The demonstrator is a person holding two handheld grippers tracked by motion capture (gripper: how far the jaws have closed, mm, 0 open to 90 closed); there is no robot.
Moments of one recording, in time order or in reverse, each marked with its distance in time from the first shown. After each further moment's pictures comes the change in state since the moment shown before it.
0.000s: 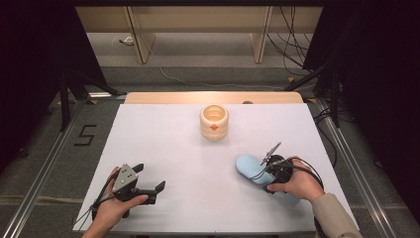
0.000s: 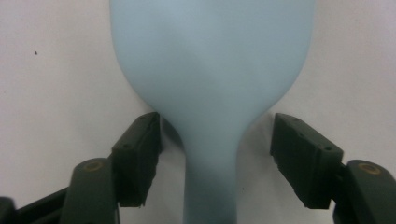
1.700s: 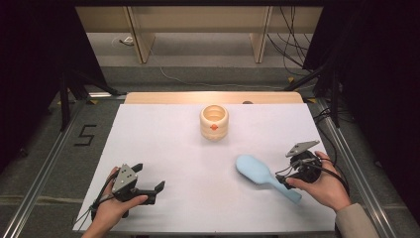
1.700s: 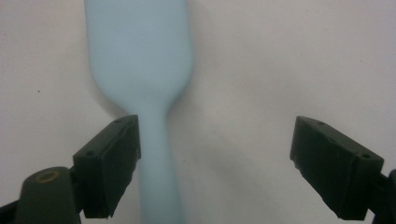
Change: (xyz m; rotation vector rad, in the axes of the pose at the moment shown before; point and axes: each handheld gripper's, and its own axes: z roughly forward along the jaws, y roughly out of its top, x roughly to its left) left arm 0.000 0.001 -0.002 -0.003 0.009 0.009; right arm -0.013 -0.045 -0.052 -0.306 -0.130 0.108
